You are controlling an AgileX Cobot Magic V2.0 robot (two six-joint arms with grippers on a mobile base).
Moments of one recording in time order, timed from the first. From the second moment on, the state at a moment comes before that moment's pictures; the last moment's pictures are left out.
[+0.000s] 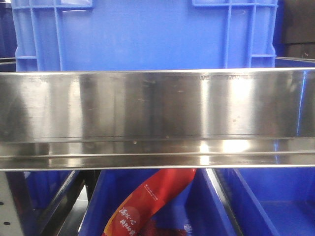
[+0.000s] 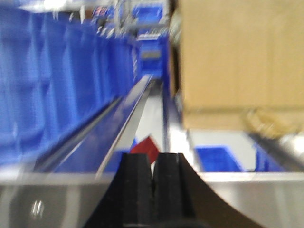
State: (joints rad) left arm -0.17 0.21 -0.34 -0.35 0.15 0.25; right arm 0.10 0.01 -0.01 0.07 0.08 0.02
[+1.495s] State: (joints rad) left arm -0.17 0.21 -0.34 -0.35 0.15 0.25; right arm 0.11 0.00 0.00 0.03 0.06 -0.04
